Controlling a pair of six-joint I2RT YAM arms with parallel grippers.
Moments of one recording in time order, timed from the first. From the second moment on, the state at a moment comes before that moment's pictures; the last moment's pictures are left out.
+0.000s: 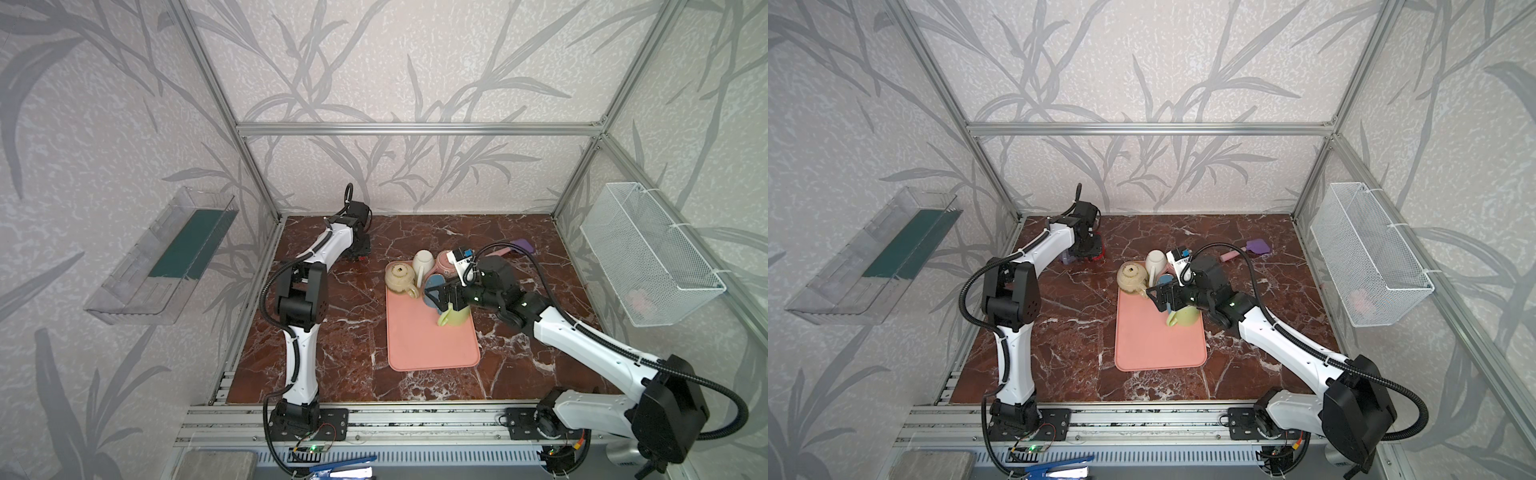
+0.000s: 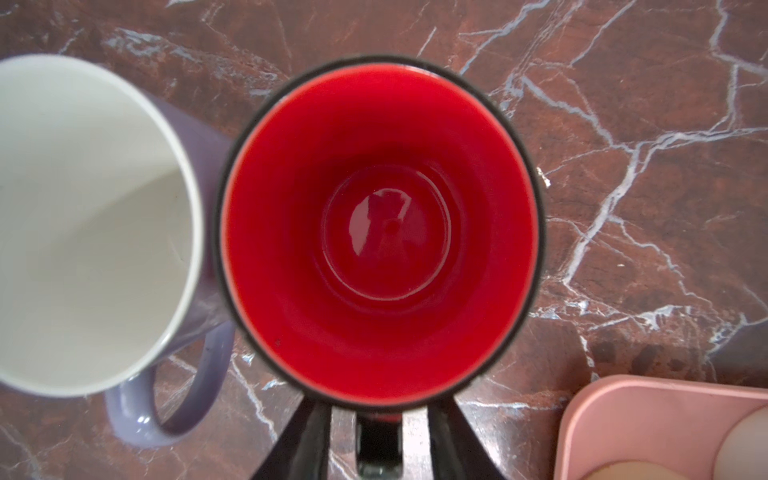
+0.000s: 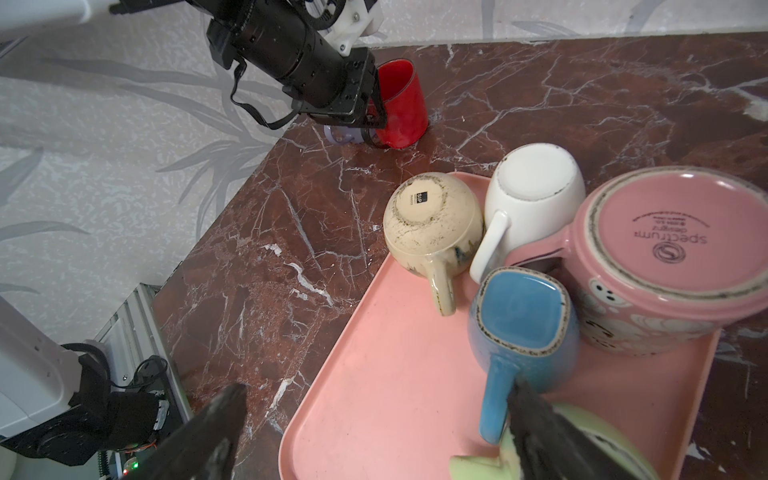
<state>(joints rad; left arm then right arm) -0.20 2.15 1.82 -0.83 -0.18 -0.32 0.64 1.24 0.87 -0.15 -0.28 0.34</state>
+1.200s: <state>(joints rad) -0.23 0.92 1.00 -0.76 0.01 -0.35 0.78 1.54 1.27 -0.55 -0.08 0.20</state>
